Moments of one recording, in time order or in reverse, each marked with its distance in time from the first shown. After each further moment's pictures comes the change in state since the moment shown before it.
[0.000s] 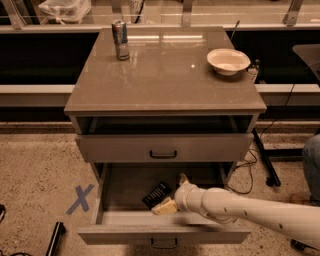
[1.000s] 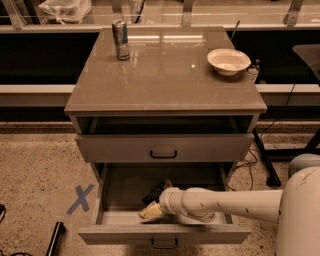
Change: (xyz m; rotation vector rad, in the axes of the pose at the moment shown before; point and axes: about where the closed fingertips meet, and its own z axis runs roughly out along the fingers) arm 0.025 0.027 0.080 -0.066 0.061 0.013
